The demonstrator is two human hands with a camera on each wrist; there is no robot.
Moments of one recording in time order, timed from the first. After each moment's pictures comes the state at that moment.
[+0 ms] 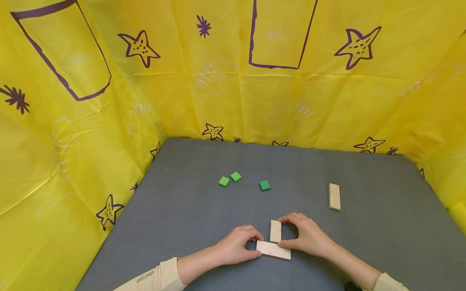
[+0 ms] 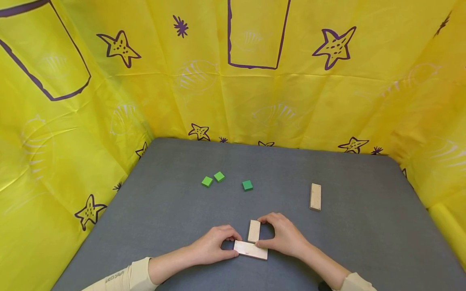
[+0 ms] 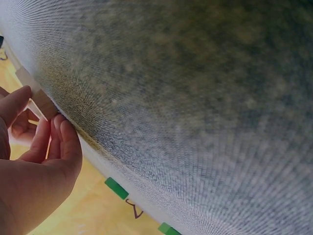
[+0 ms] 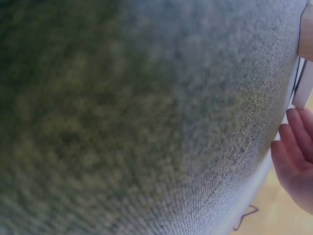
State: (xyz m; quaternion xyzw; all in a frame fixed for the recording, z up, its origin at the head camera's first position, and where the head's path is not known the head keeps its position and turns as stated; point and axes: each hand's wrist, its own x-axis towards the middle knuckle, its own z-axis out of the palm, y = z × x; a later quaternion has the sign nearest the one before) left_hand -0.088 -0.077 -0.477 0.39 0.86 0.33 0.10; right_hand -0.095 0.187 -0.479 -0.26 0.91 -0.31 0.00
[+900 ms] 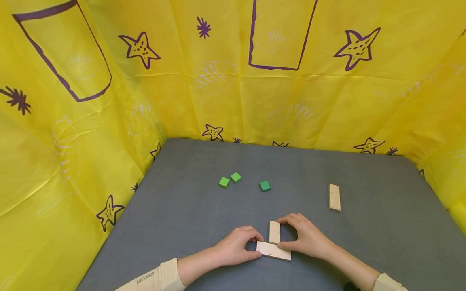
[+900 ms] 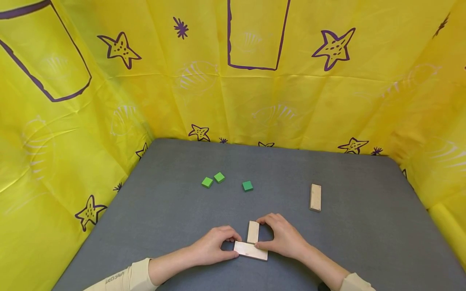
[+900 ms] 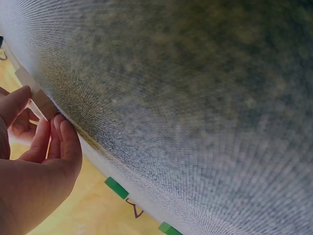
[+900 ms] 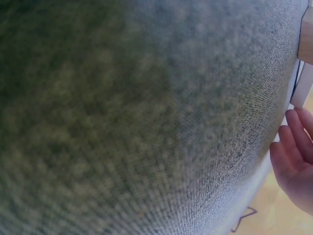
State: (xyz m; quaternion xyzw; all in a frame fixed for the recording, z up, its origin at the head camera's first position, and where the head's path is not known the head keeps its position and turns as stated) left_hand -0.088 -0.076 -0.476 0.39 0.86 0.33 0.10; right_hand -0.094 0.185 -0.480 -0.27 0.91 -0.31 0.01
